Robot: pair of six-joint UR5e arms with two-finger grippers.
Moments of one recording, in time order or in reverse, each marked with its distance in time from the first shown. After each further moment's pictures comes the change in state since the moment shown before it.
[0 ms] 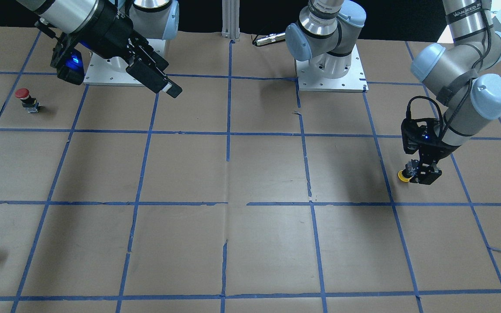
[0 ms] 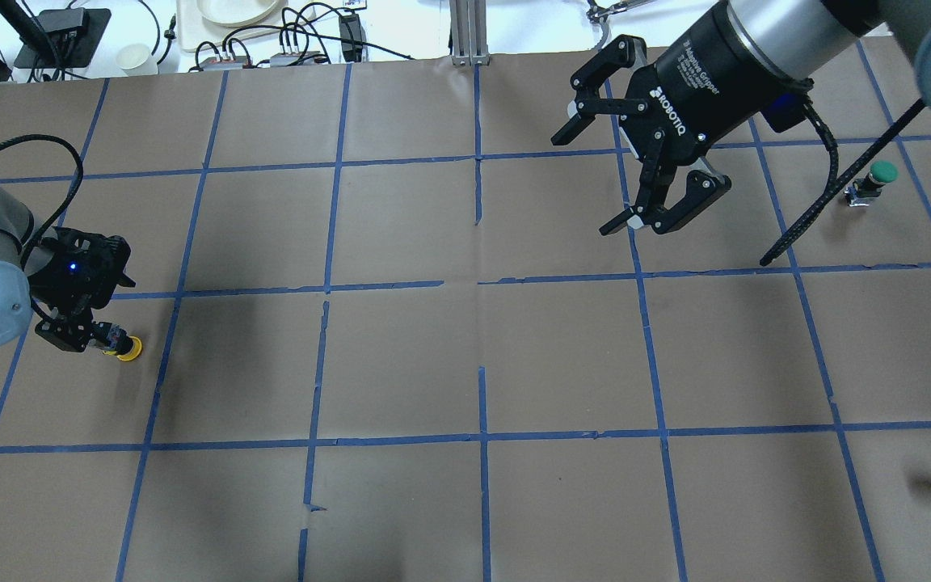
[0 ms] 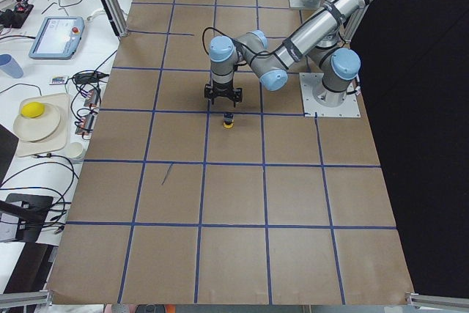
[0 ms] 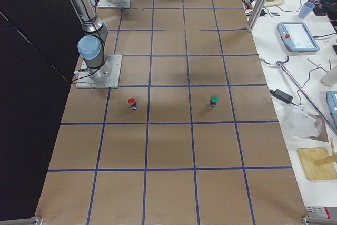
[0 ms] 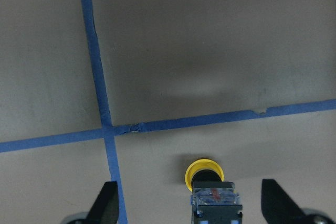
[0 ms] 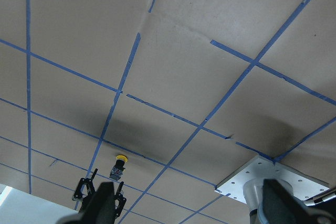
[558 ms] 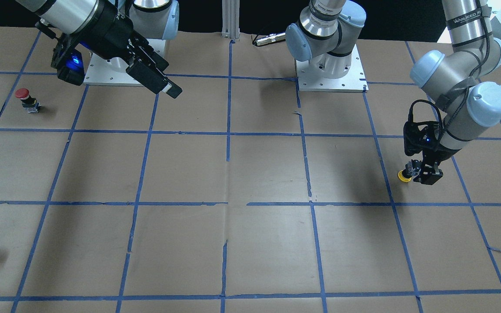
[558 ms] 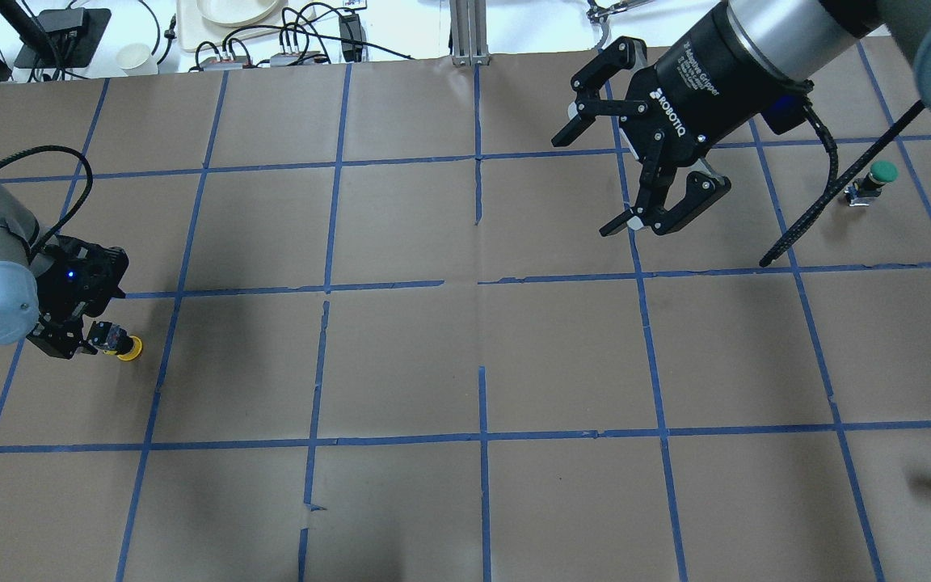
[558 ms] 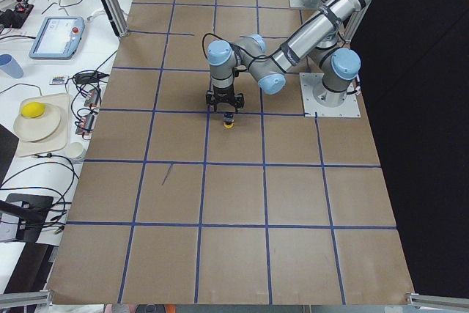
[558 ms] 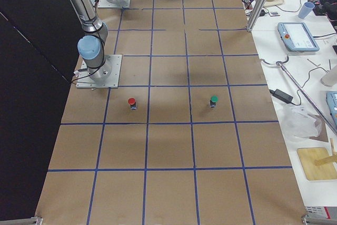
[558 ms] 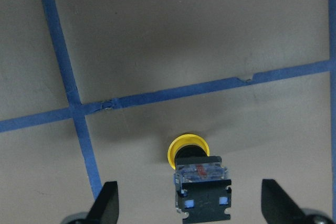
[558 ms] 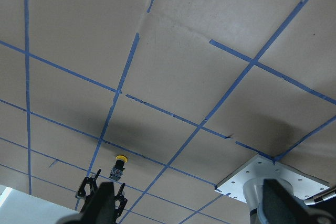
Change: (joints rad) left arm 0.002 -0.023 0.000 0.019 0.066 0.020; right arm 0.000 0.000 0.004 -0.002 0.002 0.003
